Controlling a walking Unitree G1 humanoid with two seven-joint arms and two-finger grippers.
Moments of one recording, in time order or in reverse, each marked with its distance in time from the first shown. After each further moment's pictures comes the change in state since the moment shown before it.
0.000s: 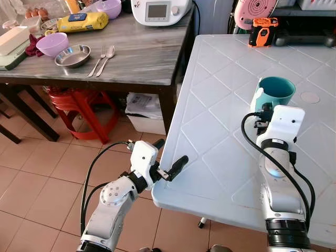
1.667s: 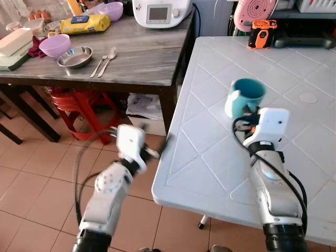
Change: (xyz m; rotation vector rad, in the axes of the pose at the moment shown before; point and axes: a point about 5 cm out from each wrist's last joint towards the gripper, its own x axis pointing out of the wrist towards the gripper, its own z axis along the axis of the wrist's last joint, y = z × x) left arm 0.005 0.038 0.021 -0.007 -0.066 0.319; right arm -0.014 0.025 -0.002 0.112 0.049 0.283
